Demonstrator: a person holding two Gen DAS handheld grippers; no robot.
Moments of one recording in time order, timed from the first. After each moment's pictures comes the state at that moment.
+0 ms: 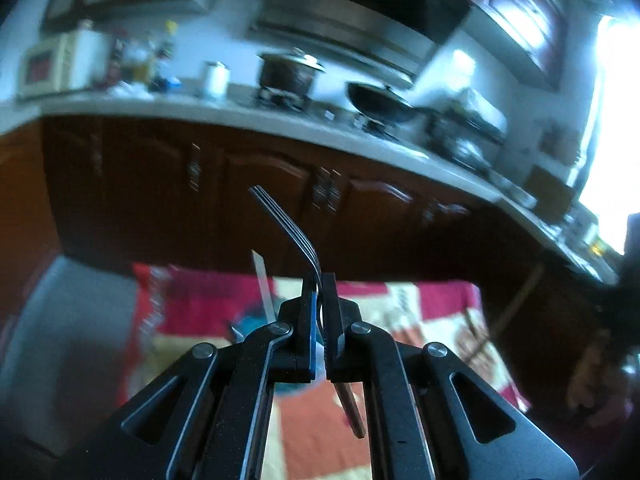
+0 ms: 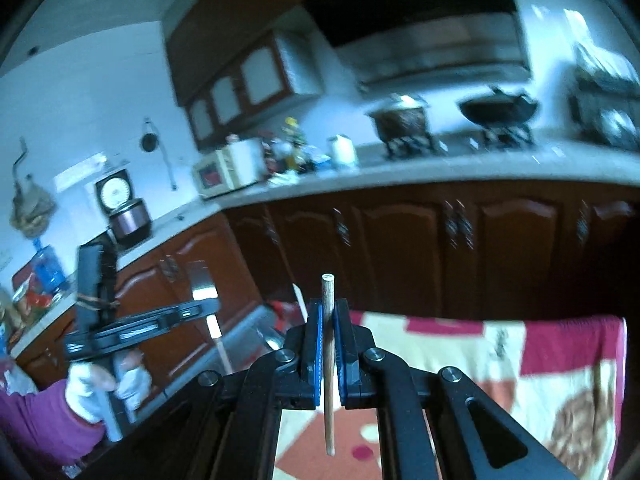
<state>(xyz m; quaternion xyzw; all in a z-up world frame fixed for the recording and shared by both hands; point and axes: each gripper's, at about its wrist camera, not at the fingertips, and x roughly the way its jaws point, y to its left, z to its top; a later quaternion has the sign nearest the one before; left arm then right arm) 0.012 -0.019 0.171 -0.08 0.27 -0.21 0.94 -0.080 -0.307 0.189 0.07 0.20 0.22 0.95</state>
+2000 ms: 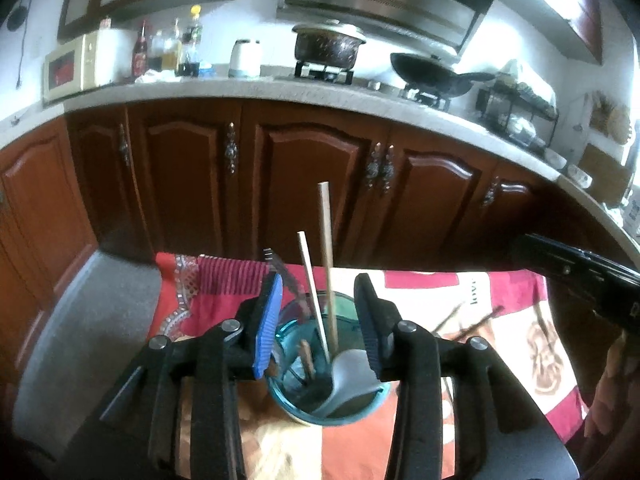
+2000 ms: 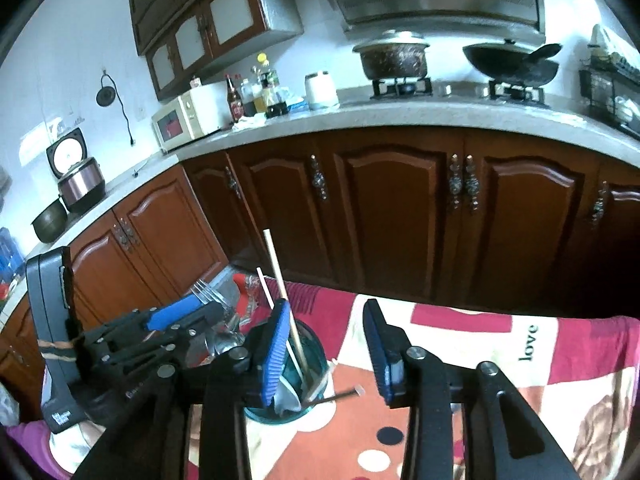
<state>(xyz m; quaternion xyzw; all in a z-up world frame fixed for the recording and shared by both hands) 0.053 -0.043 0.099 -0.04 0.29 -0.13 0.95 0.037 -0.244 0.126 0.05 0.30 0.16 0.94</state>
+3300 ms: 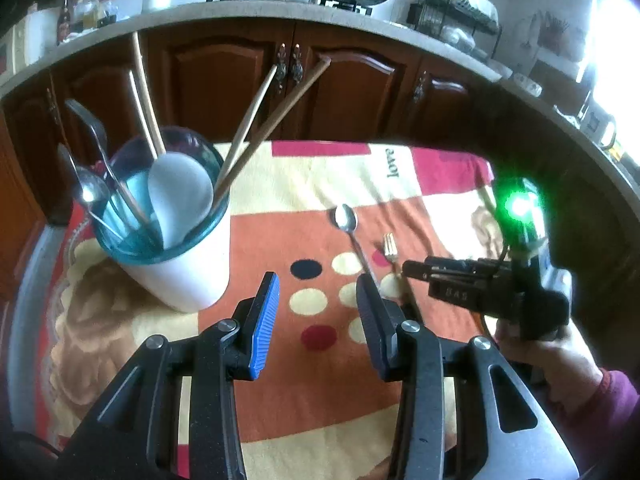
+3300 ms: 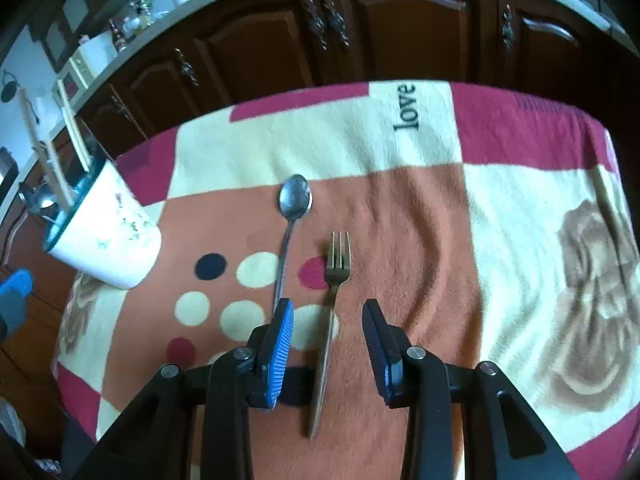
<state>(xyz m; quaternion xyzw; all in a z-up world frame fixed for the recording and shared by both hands) -0.021 -0.150 0.009 0.01 0.39 -0.23 0.89 0.006 -0.376 -0.078 0.09 0.47 0.03 0.88</state>
